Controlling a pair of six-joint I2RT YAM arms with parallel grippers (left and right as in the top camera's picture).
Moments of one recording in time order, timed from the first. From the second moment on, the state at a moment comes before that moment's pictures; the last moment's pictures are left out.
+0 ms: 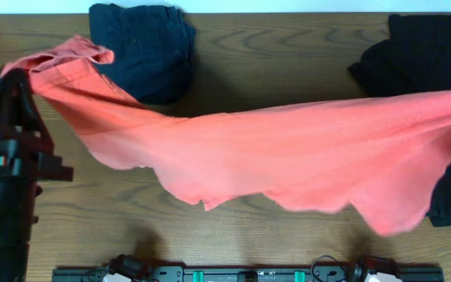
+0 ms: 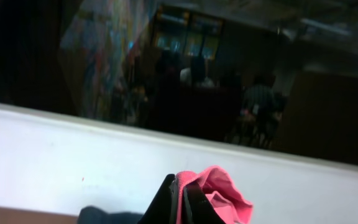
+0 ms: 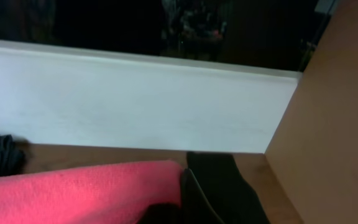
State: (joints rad) left arm -0.40 0.89 1.81 -0.74 -0.33 -0.20; right arm -0.16 0.91 1.80 -1.01 -0.05 -0.11
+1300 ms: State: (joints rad) left arm -0.40 2.18 1.81 -0.02 -0.33 -0.24; right arm -0.16 2.14 1.80 -0.48 -0.05 -0.11
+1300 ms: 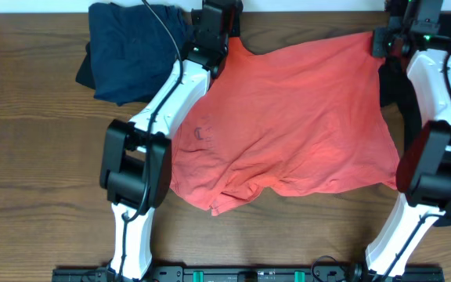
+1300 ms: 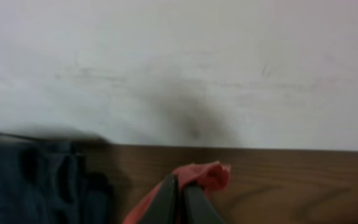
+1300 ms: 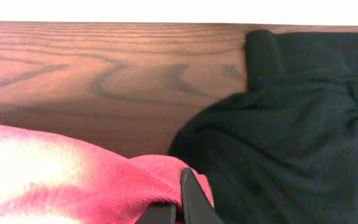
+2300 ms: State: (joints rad) left arm -0.40 1.87 1.87 -0.87 -0.27 -0.42; right arm -0.20 2.17 2.00 -1.09 -0.19 -0.14
